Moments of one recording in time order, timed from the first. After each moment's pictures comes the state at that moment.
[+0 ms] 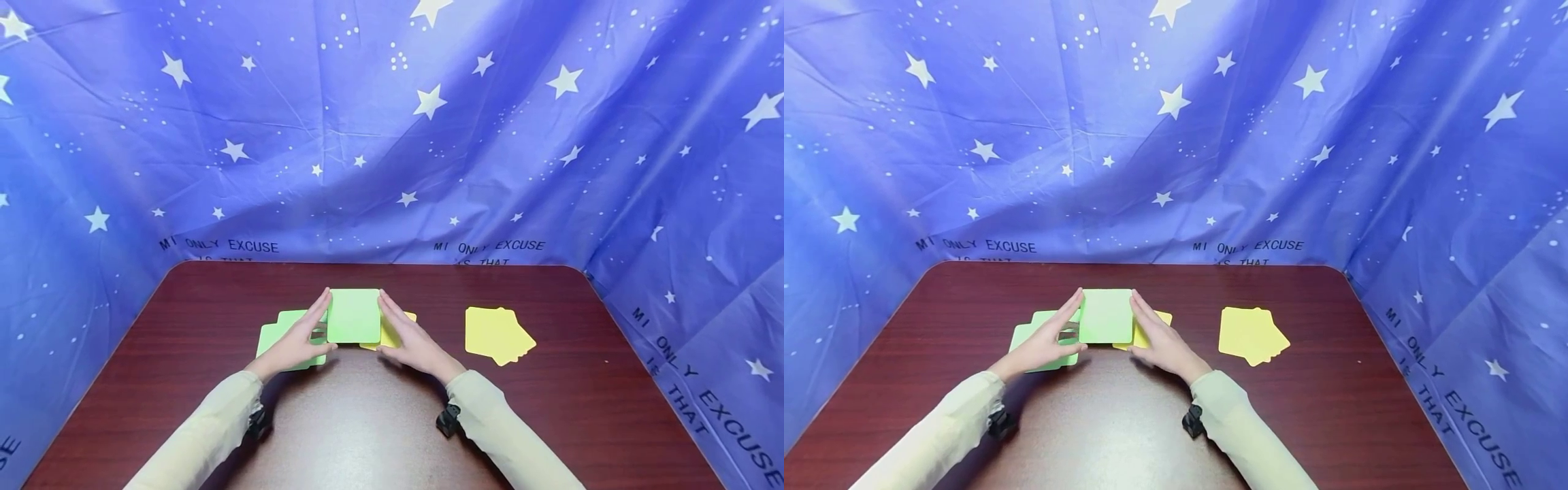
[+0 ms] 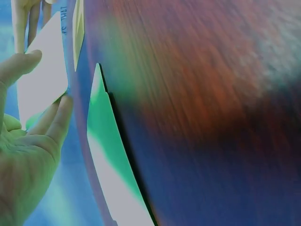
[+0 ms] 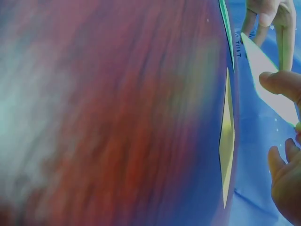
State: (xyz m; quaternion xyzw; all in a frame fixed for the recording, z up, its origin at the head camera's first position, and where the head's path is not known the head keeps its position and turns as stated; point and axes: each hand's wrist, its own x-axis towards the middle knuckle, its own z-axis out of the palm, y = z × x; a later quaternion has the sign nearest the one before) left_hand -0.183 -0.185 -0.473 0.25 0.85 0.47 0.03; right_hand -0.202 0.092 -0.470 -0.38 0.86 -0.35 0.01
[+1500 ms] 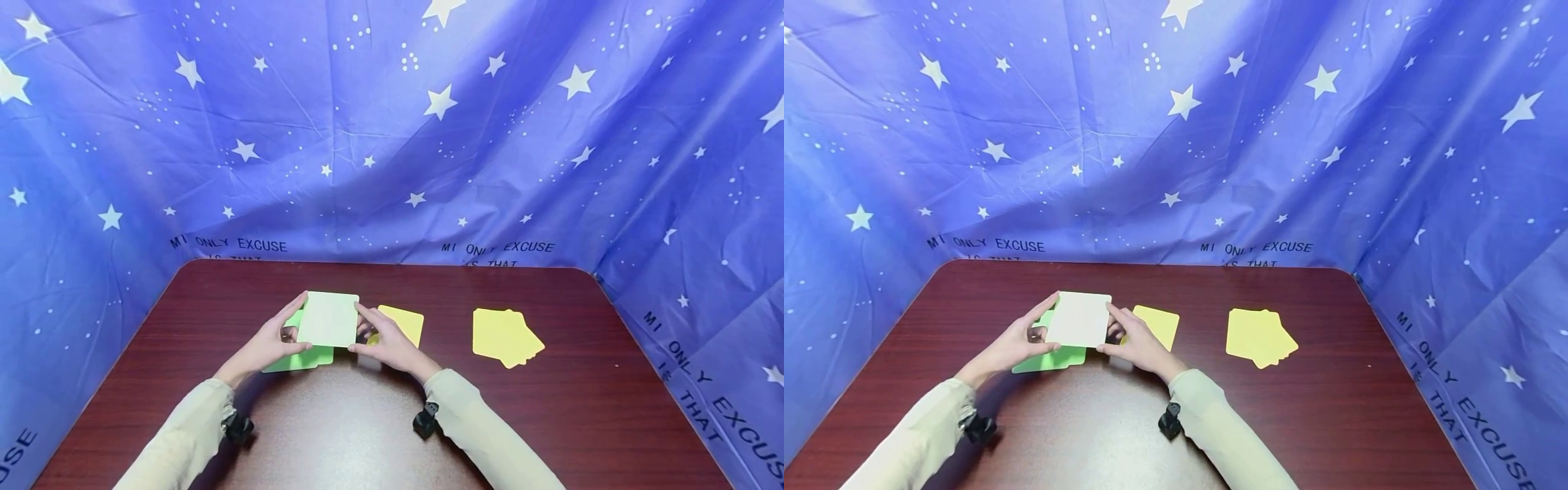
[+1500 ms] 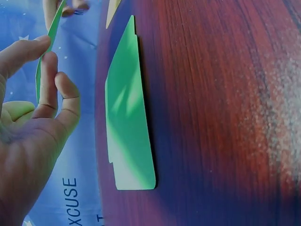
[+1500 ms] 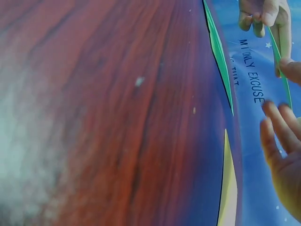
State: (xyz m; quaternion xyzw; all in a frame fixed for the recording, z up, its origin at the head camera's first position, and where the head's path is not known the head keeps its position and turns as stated) left_hand -0.165 -0.234 -0.460 0.19 0.79 0.58 0.04; right_hand -0.204 0.034 -0.474 -0.37 0.79 -0.48 0.05
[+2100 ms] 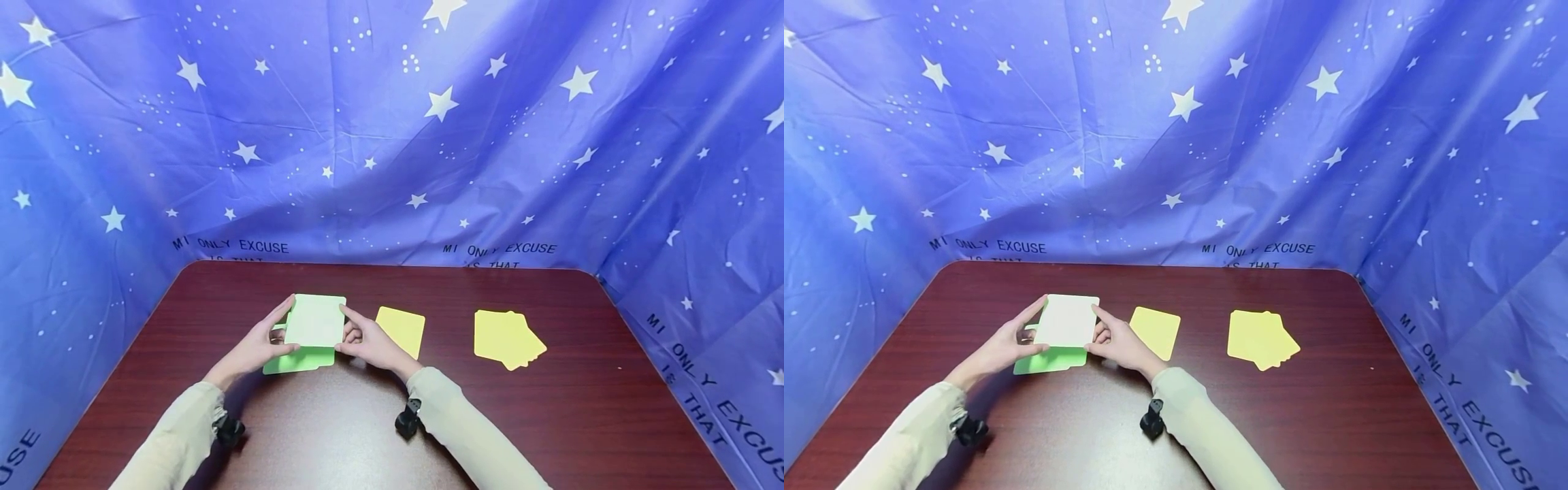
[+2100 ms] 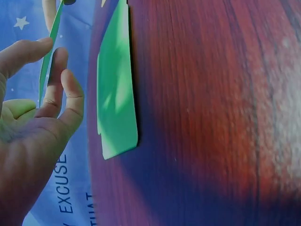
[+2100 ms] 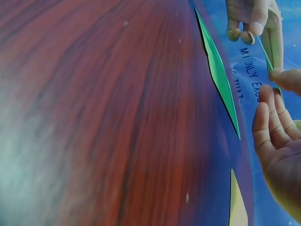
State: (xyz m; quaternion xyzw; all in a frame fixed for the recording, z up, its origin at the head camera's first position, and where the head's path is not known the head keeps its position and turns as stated) left_hand -0.162 -0.255 -0.465 0.16 0.80 0.58 0.05; right_hand -0.205 0.004 -0.476 -0.33 0.74 -0.56 0.15
